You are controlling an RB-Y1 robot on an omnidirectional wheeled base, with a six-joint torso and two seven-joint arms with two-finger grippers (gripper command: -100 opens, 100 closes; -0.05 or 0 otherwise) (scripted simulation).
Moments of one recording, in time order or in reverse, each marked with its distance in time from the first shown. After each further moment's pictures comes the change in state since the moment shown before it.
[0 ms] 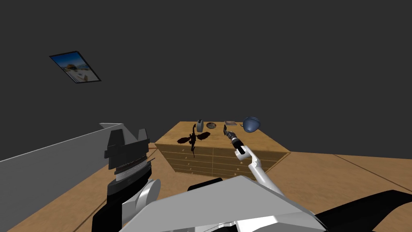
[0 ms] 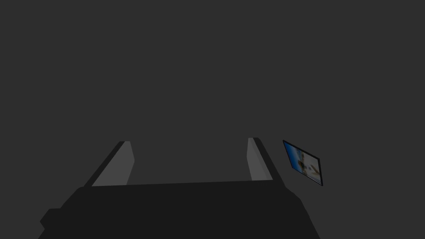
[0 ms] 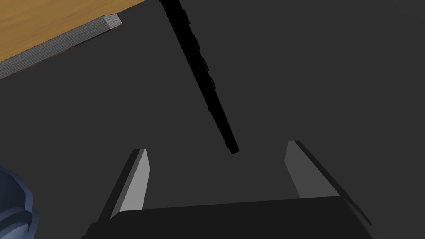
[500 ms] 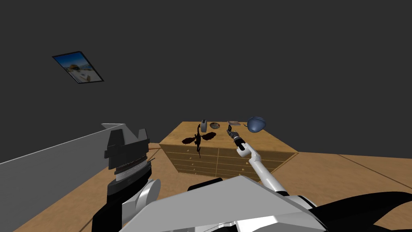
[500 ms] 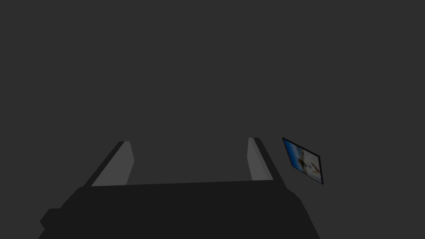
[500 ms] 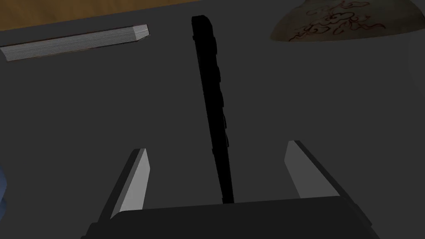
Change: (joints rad) left arm 0.000 0.000 0.000 0.000 0.000 0.000 0.000; right arm -0.090 -0.066 -0.038 0.163 0.090 0.066 0.087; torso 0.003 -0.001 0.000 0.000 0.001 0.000
